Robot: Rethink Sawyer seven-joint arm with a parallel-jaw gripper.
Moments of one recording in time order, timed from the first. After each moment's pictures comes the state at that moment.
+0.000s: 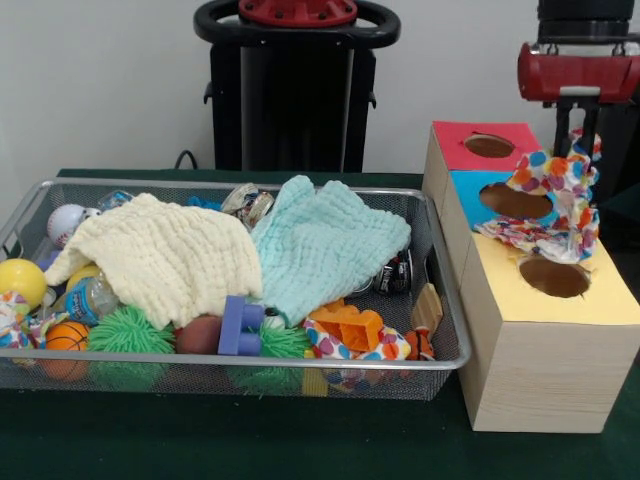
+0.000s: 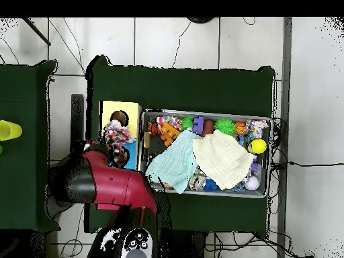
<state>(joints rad) 0.21 -0.77 -0.14 1.83 0.35 0.20 1.74</state>
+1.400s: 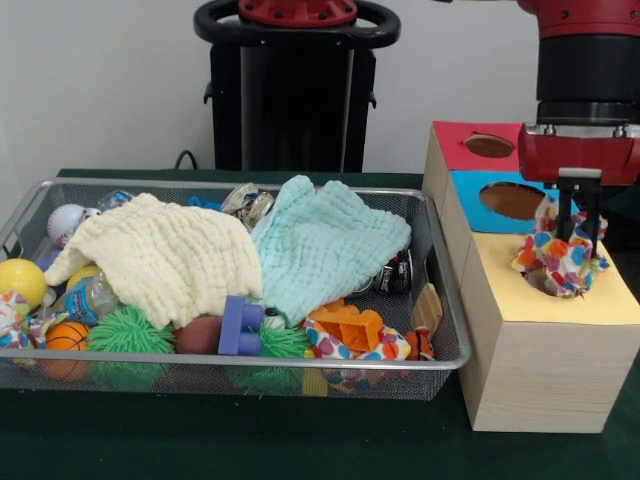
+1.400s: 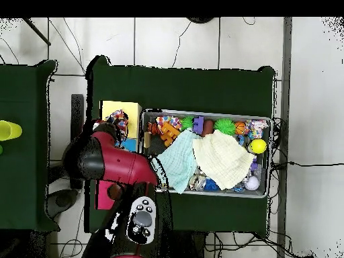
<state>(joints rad) 0.19 -0.60 -0.11 1.71 0.44 0.04 1.75</state>
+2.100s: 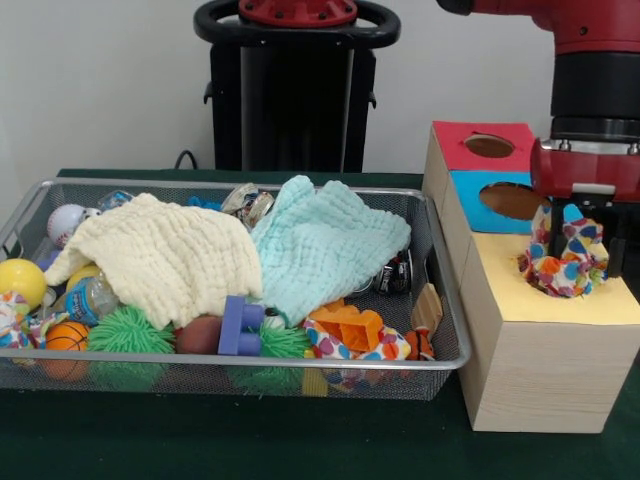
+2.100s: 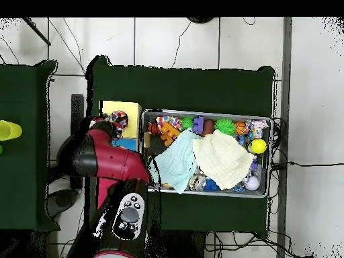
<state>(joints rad) 0.26 -0.54 -0.19 1.64 0.46 0.05 1.75</state>
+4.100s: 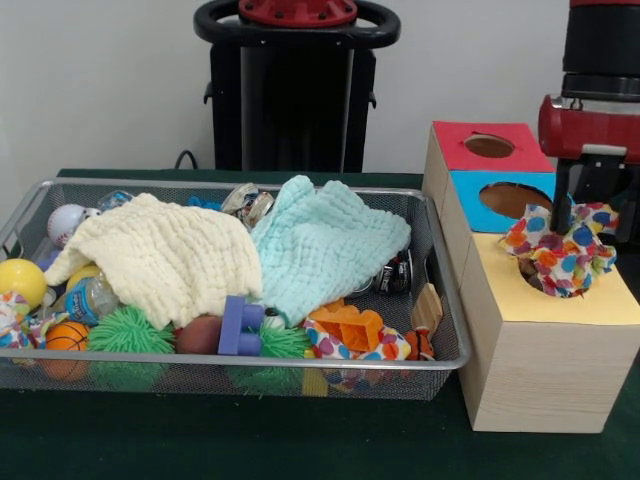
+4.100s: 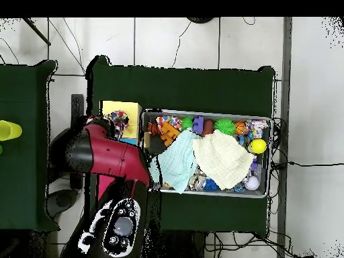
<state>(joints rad) 0.29 -0.57 -0.27 1.58 0.47 0.27 1.75</state>
